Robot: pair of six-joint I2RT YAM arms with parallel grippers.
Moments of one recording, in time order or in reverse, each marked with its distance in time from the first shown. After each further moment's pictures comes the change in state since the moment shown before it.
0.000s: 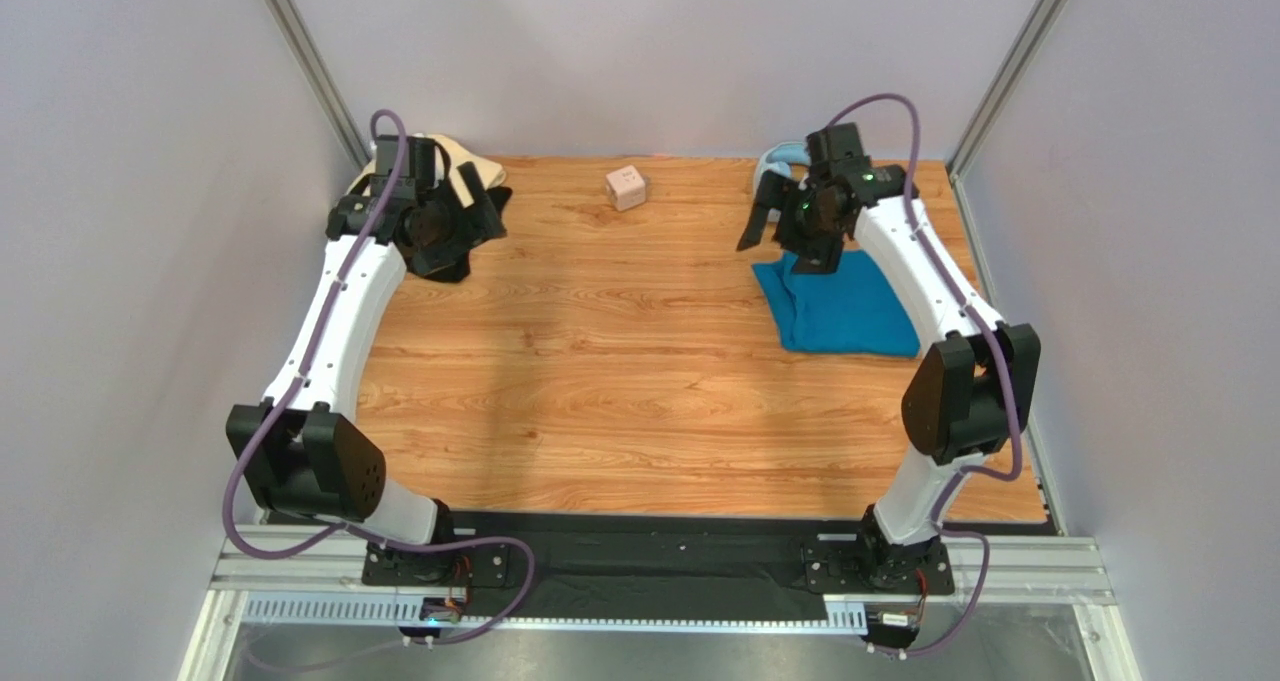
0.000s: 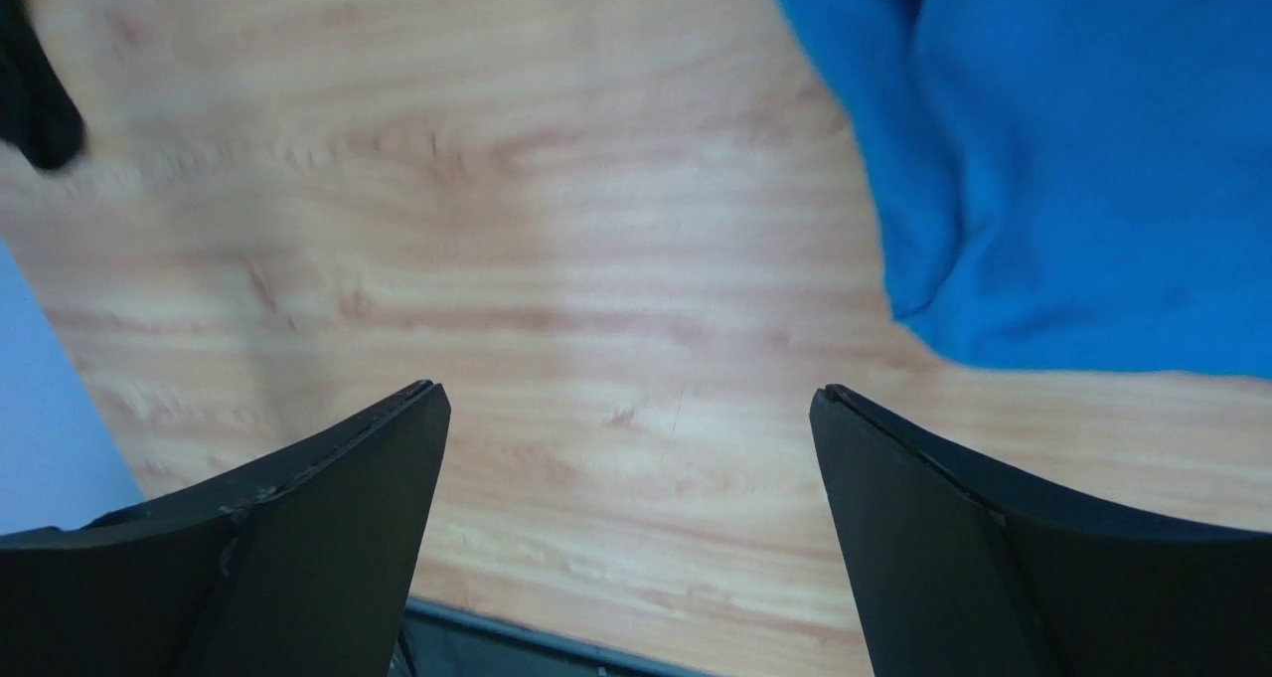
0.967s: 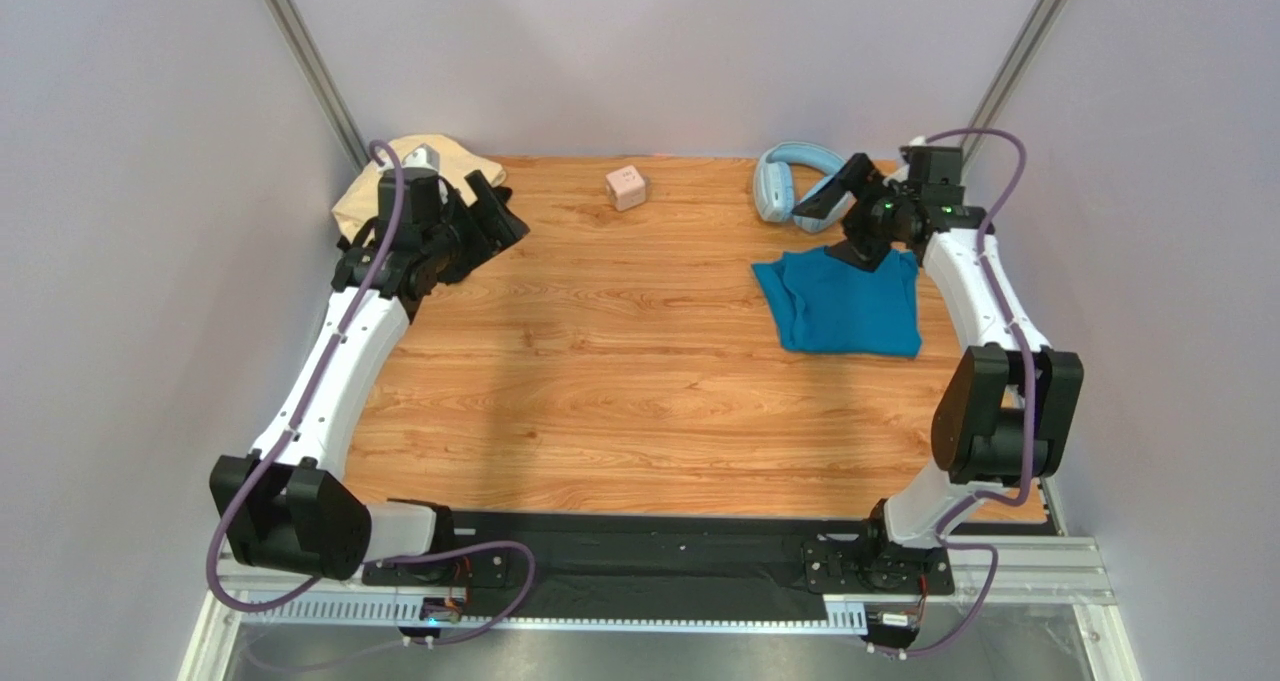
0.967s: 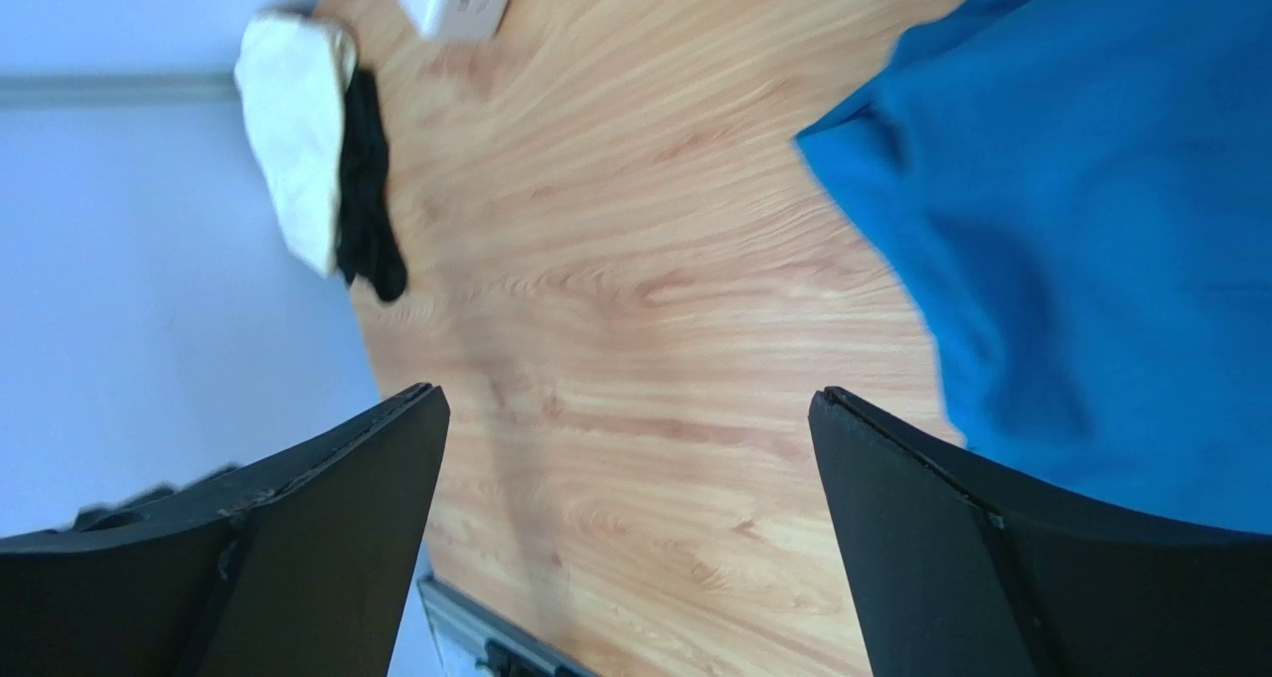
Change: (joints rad) left arm -0.065 -0.189 -0.270 0.342 0.096 -0.121; right arm -0.325 -0.104 -0.255 0.413 -0.311 0.175
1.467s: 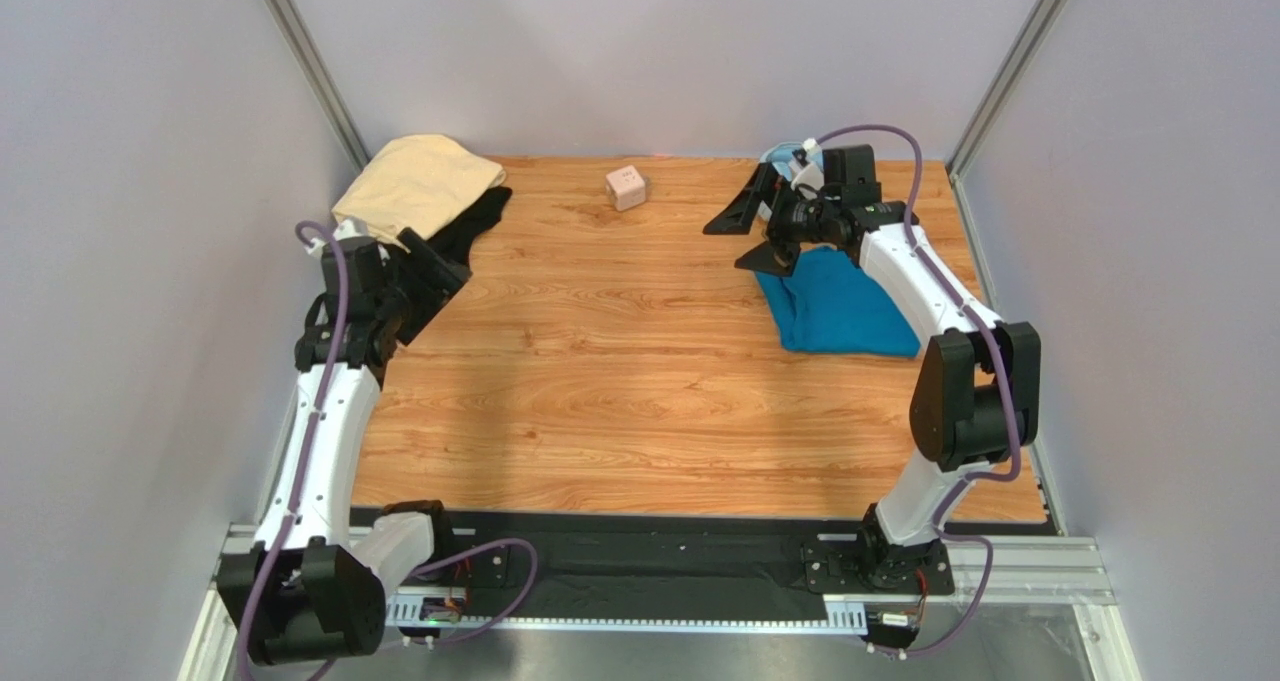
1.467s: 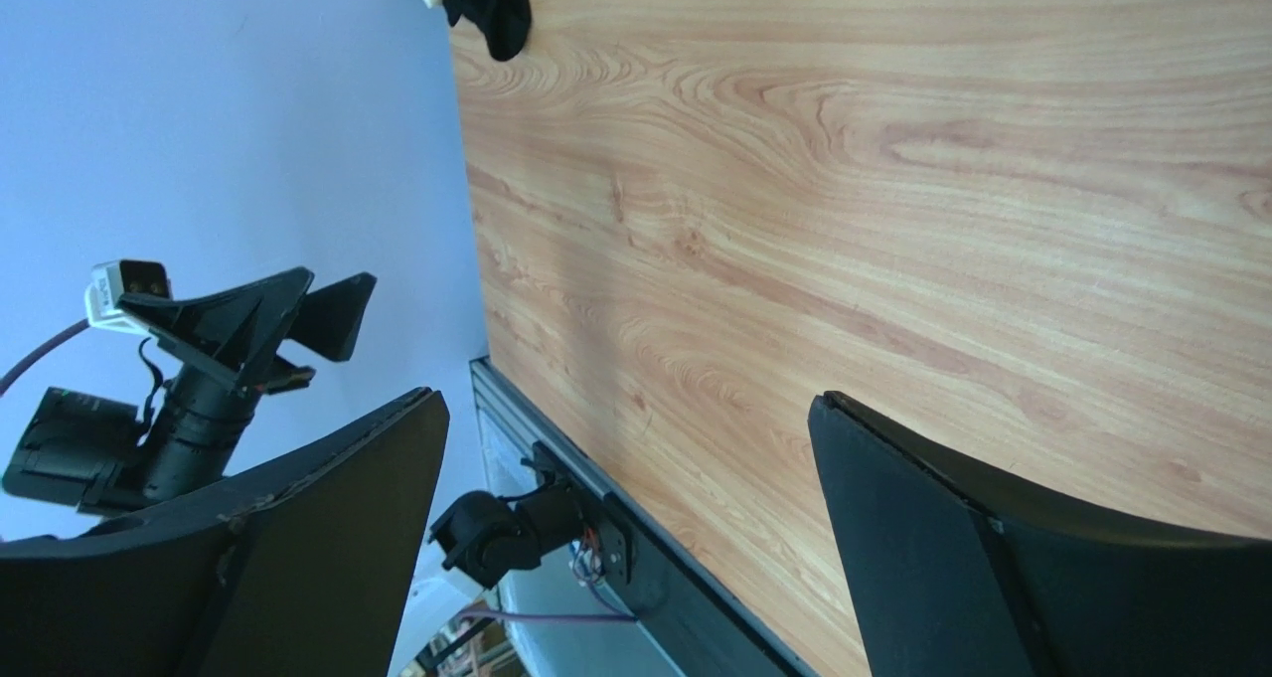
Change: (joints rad) left arm 0.208 -0.242 -0.305 0.031 0.018 -0.077; right arm 0.251 0.085 0.039 0.060 -0.222 0.029
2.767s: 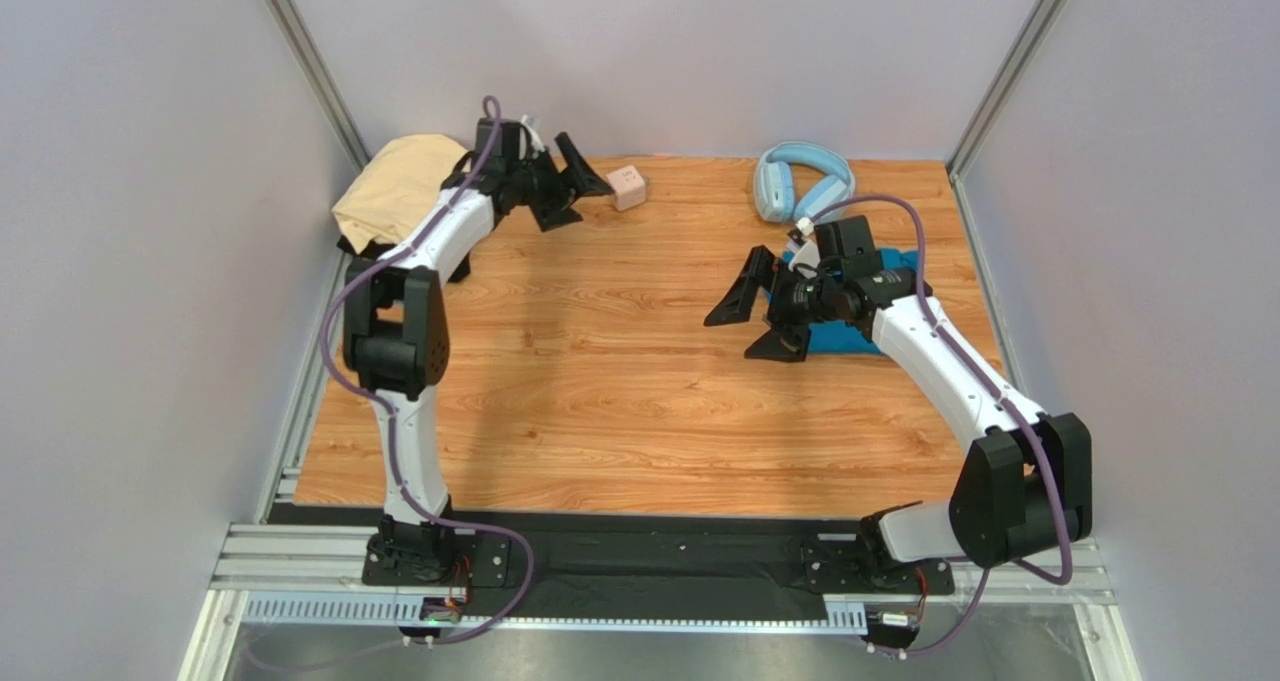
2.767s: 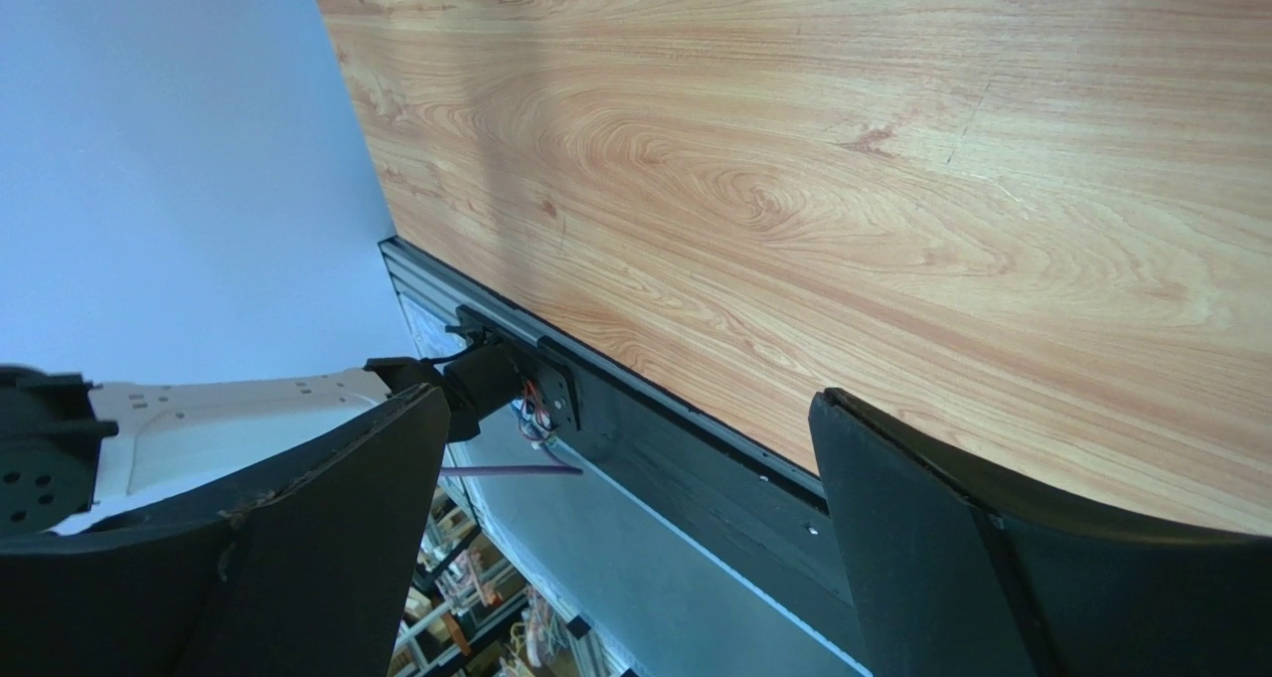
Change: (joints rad) left arm -0.231 0.982 0.736 0.224 0.381 -0.018; right arm 0.108 -0.348 -0.372 -0.173 0.081 0.004
